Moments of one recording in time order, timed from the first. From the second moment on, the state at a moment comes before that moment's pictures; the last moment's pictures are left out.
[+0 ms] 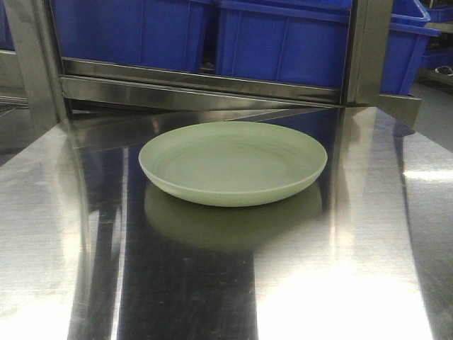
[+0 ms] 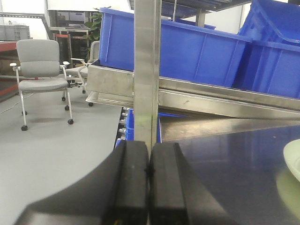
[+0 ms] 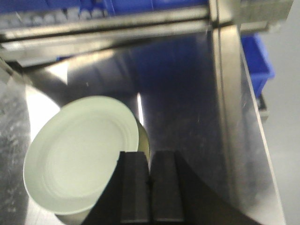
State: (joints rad) left arm 0.00 0.00 0.01 0.02 0.01 -0.05; right arm 0.06 0.91 -0.94 0.33 0.64 0.03
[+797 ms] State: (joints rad) left arm 0.00 0.00 0.01 0.02 0.01 -0.05; right arm 0.20 1.44 -0.95 0.61 0.60 -0.05
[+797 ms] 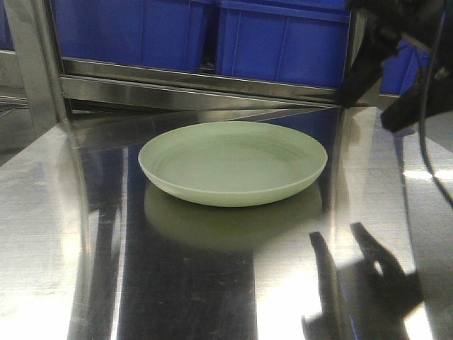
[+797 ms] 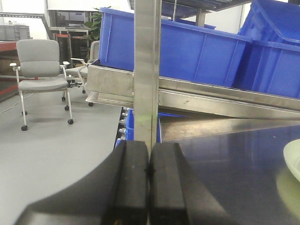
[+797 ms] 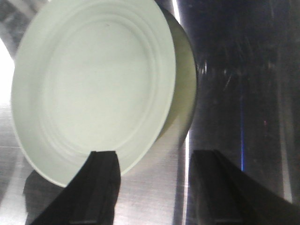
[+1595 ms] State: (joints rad) left arm 0.00 0.00 0.01 0.02 0.01 -0.05; right arm 0.21 1.64 -0.96 0.80 0.48 -0.07
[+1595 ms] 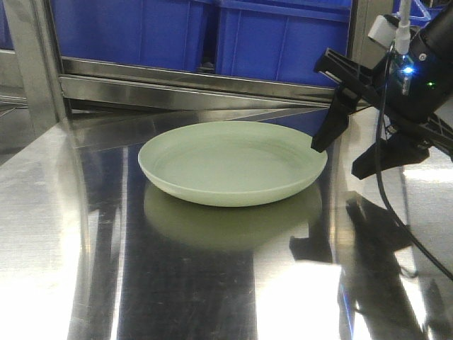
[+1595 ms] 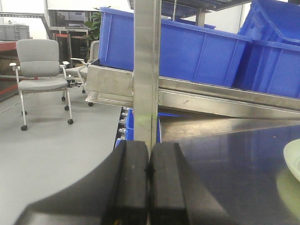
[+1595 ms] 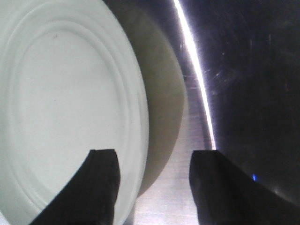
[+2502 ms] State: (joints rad) left arm 0.00 0.00 0.01 0.02 0.01 -0.05; right arm 0.28 1.70 -0.96 0.83 0.33 -0.09
